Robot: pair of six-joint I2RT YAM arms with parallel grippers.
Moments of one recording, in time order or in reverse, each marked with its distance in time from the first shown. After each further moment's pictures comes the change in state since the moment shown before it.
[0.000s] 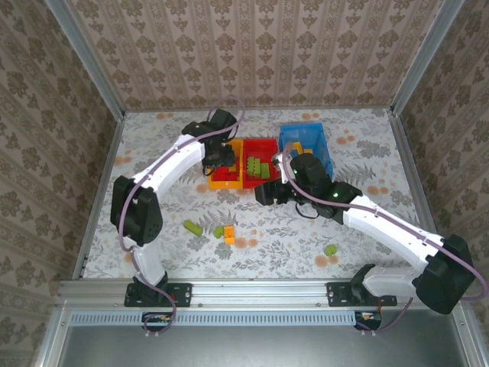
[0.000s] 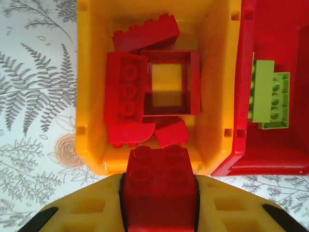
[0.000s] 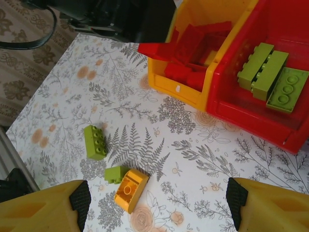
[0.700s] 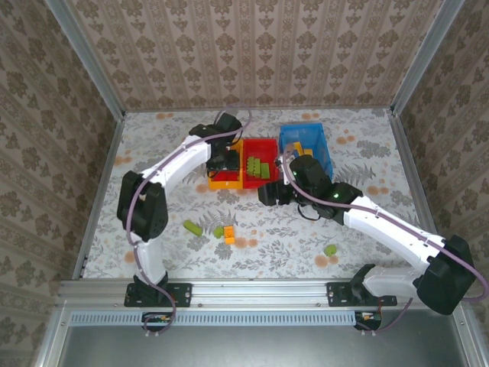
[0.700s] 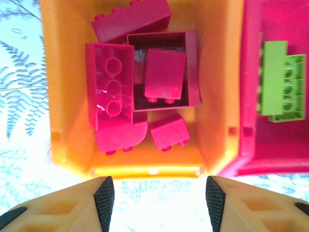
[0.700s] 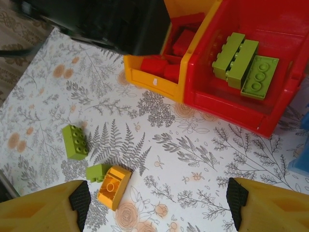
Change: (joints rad) left arm -0.019 0.000 -0.029 0.016 0.003 0.025; right arm 0.023 -0.013 0.002 -0.074 0.083 0.008
